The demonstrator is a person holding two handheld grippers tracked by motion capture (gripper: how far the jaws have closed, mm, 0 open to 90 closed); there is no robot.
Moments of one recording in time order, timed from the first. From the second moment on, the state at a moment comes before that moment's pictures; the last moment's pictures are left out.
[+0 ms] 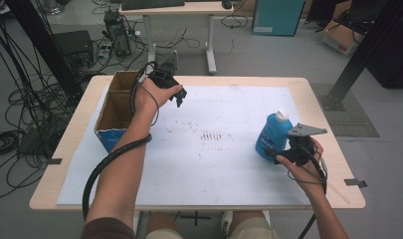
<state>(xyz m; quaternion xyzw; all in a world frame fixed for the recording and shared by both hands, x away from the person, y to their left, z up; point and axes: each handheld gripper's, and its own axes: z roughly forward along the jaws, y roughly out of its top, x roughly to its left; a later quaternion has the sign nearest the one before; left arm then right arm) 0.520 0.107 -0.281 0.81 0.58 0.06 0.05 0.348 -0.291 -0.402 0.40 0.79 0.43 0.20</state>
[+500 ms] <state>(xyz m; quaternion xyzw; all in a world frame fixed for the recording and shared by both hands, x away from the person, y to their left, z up) 0.520 0.109 -0.279 0.81 0.58 0.06 0.05 0.349 -0.292 -0.403 0.40 0.78 0.43 0.20</state>
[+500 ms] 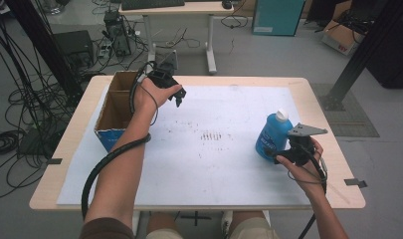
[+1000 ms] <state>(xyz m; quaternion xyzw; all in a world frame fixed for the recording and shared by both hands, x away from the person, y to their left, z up) 0.519 0.112 -0.280 0.81 0.58 0.06 0.05 0.350 -0.289 -0.402 0.40 0.78 0.44 0.20</state>
